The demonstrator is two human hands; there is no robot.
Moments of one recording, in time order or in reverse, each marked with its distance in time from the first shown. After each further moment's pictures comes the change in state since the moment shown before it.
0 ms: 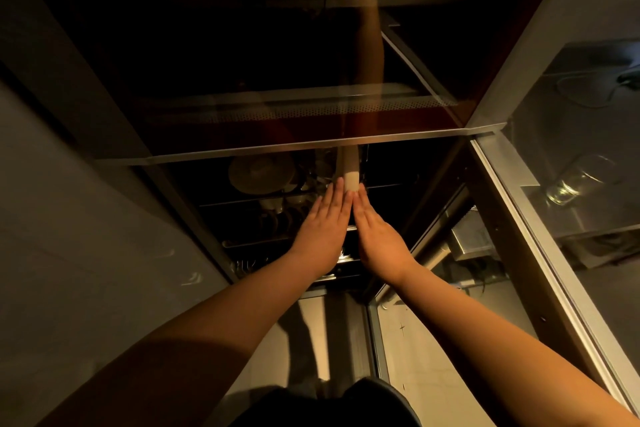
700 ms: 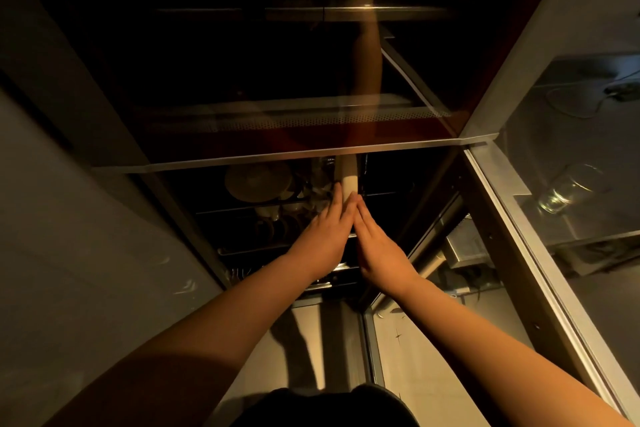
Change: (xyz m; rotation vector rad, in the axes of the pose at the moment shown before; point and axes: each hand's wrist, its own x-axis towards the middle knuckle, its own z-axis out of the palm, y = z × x) left_hand 0.004 0.001 -0.018 -0.399 -0.010 0.059; right_hand -0.008 -0.003 -0.010 0.087 -0.009 0.037
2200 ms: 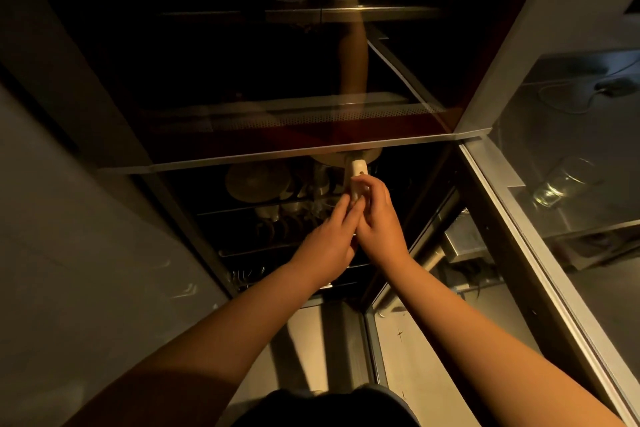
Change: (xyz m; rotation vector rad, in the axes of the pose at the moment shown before) left_hand -0.022 0.019 -0.016 -0.168 0.021 -0.008; right_hand 0.019 -0.039 -0.029 0.524 0.453 0.112
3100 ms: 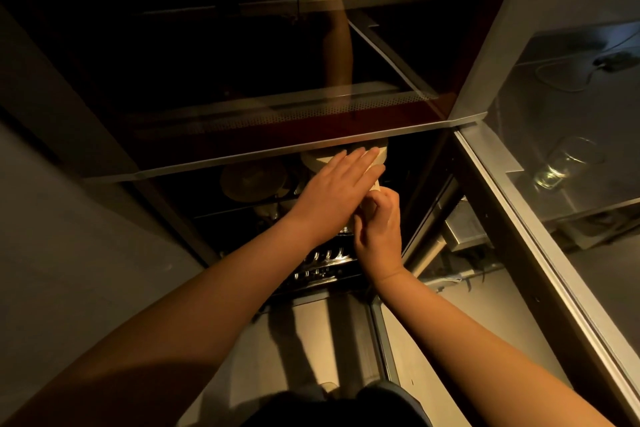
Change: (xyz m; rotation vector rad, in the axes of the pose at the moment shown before) left_hand 0.036 0.013 -0.046 0.522 0.201 0.405; right_hand -0.020 0.018 0.015 -0.230 0.281 -0.193
